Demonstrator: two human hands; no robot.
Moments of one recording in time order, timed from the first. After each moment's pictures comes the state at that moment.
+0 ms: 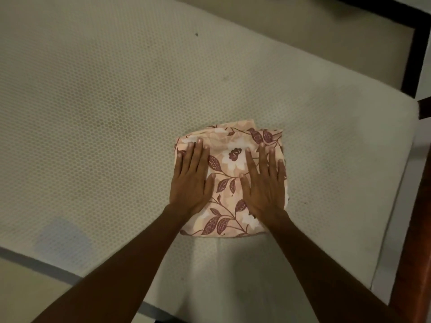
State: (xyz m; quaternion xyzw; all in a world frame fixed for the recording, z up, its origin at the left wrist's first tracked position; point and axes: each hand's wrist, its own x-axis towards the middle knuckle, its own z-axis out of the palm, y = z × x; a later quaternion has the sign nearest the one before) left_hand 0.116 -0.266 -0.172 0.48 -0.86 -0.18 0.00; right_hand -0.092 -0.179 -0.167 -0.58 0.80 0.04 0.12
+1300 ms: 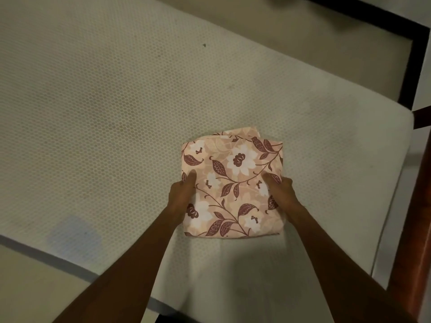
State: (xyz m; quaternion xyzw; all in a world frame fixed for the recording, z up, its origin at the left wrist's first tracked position) left_hand 0.140 -0.267 -0.143 0.72 -0.27 -0.63 0.10; right_hand -0.132 -0.181 -0.146 -0.07 0.83 -0.23 0.51
